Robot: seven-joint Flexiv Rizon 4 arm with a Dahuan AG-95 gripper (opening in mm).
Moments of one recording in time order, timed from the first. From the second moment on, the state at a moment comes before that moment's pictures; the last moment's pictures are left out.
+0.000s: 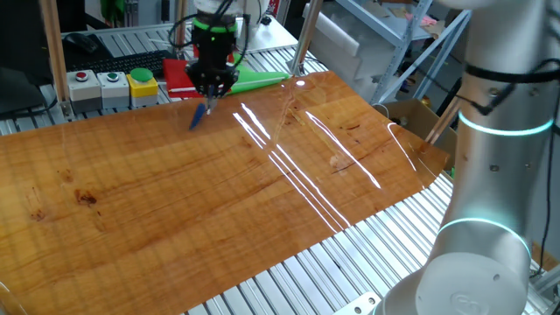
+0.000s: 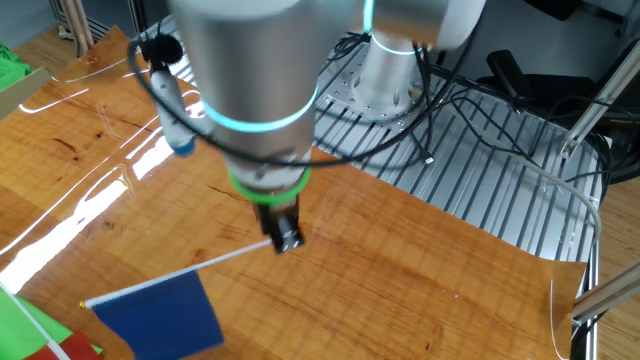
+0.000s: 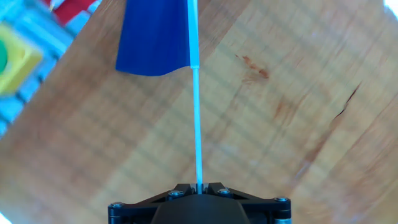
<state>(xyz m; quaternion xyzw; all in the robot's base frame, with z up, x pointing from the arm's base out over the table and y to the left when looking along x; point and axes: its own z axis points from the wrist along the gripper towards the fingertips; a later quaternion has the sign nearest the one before) 0.607 0.060 0.205 -0.26 -0.96 0.01 0.06</state>
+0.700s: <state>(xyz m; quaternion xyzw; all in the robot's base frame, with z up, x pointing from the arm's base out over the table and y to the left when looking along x) 0.573 0.029 0.234 -0.09 -0.99 0.04 0.04</state>
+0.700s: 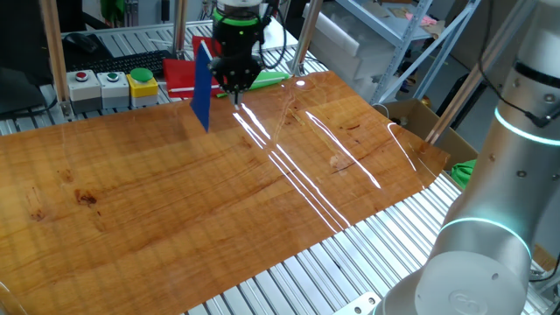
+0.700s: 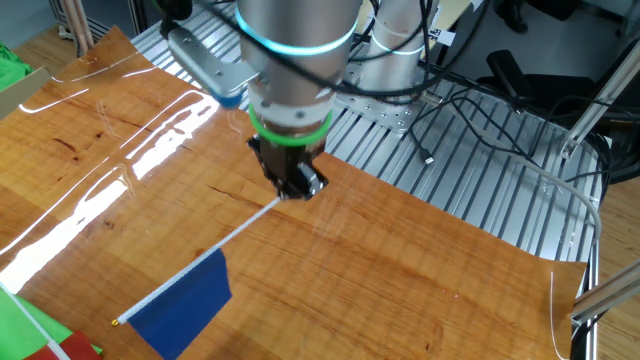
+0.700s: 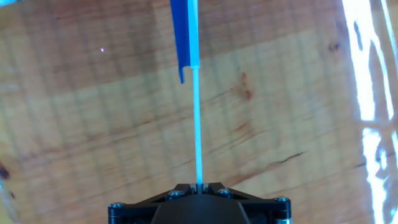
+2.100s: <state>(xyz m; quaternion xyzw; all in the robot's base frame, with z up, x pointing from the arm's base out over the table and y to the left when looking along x) 0.603 0.014 0.219 0.01 -0.99 0.14 0.04</state>
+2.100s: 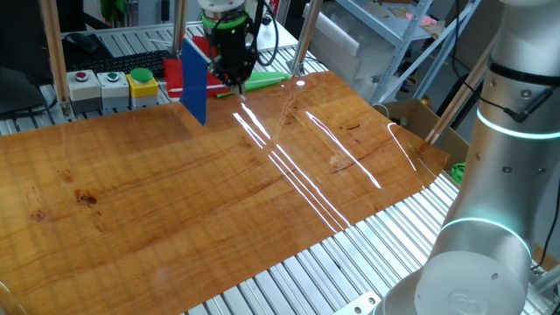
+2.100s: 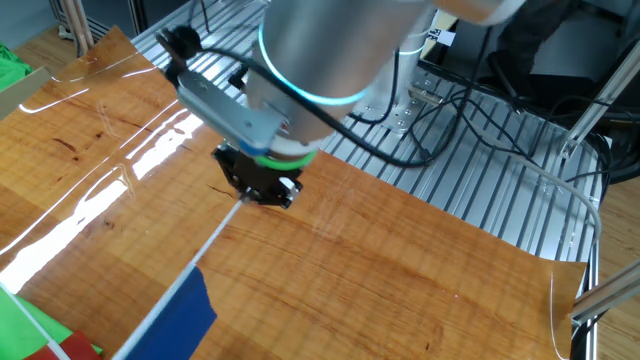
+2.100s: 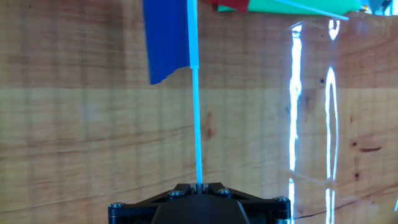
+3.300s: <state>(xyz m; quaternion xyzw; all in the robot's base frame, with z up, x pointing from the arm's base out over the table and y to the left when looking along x) 0.577 0.113 0.206 -0.22 -0.97 -0.11 0.04</state>
